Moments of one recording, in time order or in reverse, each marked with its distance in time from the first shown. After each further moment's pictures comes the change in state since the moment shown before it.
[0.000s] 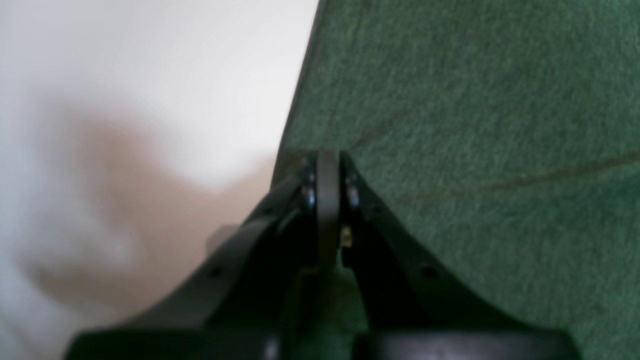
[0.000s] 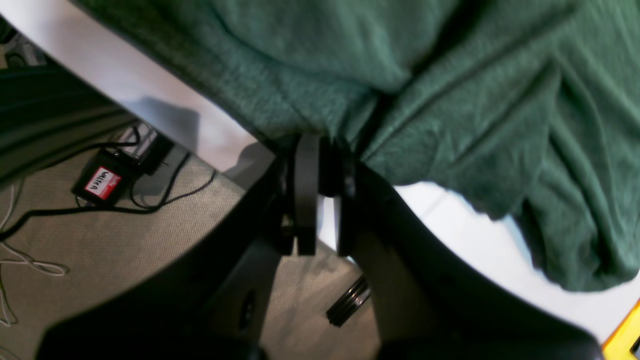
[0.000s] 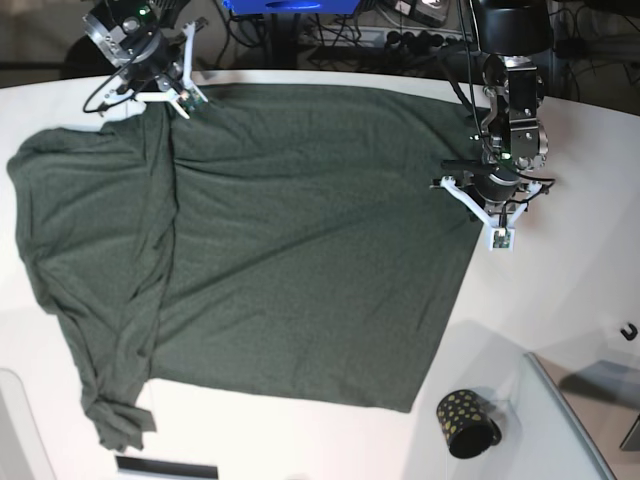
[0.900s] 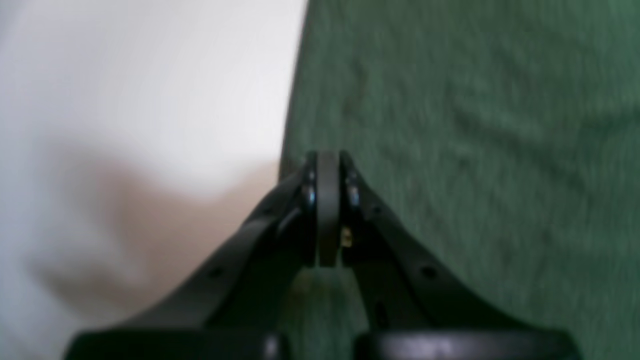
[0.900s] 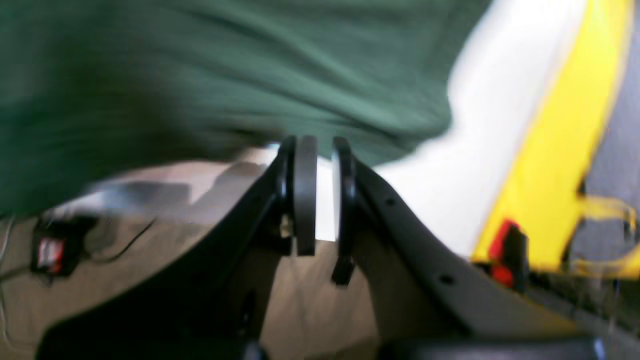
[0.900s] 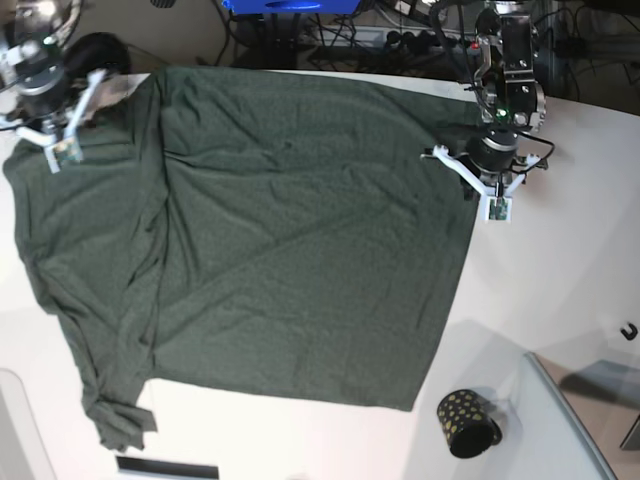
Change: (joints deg) left arm 11.6 2.4 0.1 15.2 -0.6 -0.2 0.6; right arm 1.4 -0.4 25.0 13.3 9.8 1.6 -8.3
